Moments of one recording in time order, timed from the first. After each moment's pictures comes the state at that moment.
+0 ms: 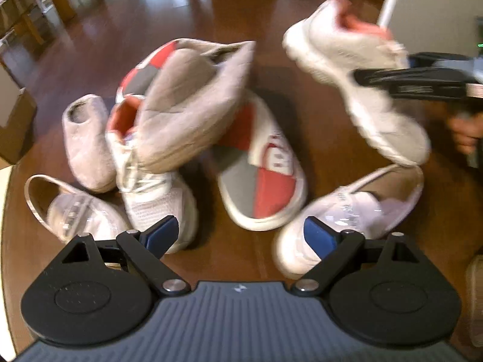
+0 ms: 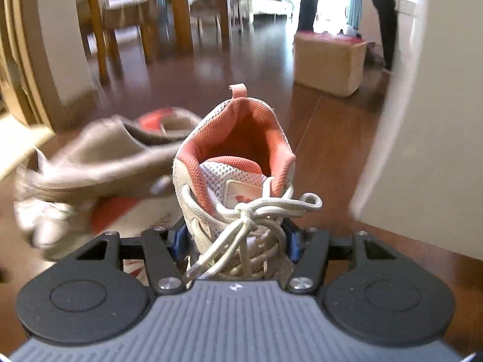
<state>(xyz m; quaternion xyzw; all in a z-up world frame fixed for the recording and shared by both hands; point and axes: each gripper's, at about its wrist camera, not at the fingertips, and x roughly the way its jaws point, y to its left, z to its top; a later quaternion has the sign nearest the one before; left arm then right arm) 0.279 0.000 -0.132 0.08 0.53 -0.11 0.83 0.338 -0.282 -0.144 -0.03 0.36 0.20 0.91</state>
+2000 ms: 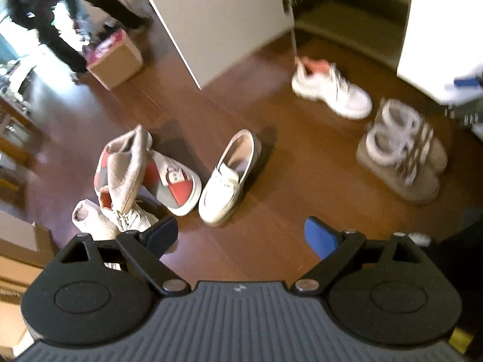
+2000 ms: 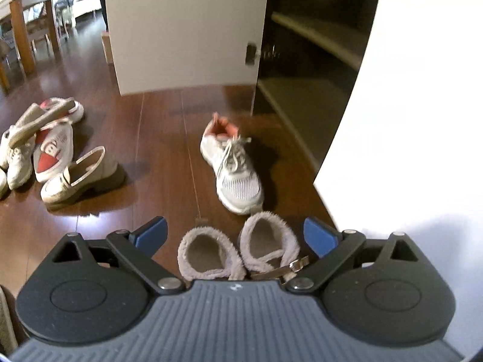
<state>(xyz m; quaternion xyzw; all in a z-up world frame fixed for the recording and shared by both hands) 0.041 -0.092 0.068 0.27 0.43 -0.26 0.82 -0.071 -0.415 -0.024 0.03 0.40 -0.16 0.90</state>
